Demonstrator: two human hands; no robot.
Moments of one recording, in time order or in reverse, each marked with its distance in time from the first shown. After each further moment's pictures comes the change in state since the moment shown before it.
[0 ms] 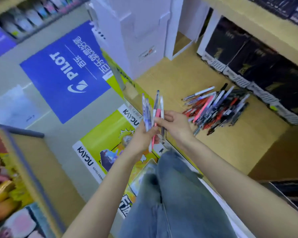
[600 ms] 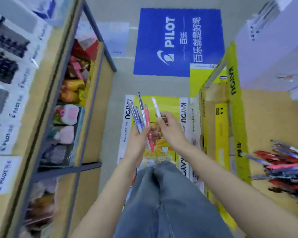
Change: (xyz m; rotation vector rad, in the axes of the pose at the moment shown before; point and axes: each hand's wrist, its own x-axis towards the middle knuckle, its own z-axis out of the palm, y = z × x) left_hand -0.135 -0.092 -0.104 -0.763 0.838 0.106; right_hand -0.071 0.049 0.183 -0.567 -0.709 -0.050
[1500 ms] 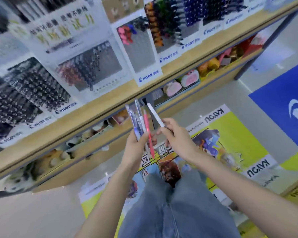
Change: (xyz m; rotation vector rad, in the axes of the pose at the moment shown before) left_hand -0.219 -0.076 -0.241 -0.325 0.821 0.149; right_hand -0.154 0.031 0.240 -0.553 -1.034 -0.432
